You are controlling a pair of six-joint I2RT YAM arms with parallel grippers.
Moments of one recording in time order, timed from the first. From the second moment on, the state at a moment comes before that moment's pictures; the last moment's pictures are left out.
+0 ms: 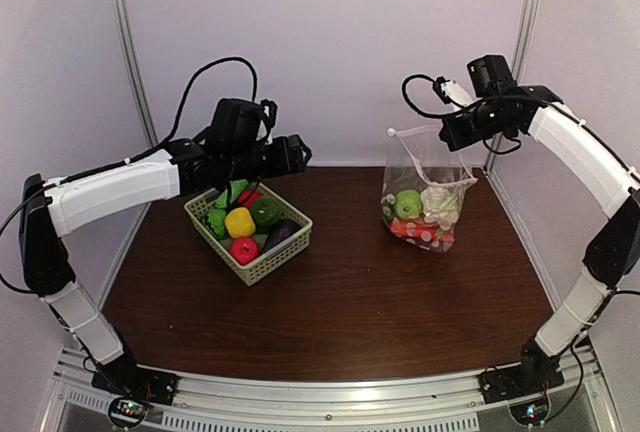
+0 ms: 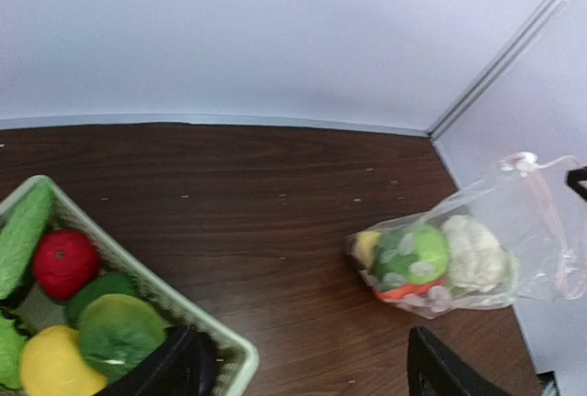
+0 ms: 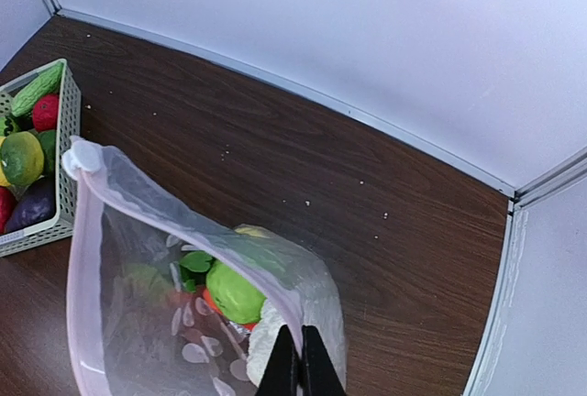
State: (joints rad) left arm -0.80 1.65 1.45 -0.22 -0.15 -0.57; right arm 0.34 1.62 1.78 -0.86 0.01 -0.12
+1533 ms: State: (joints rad) left arm -0.63 1.76 1.54 -0.54 -0.02 -0.40; right arm 0.43 1.61 1.65 -0.80 -0.25 -0.12
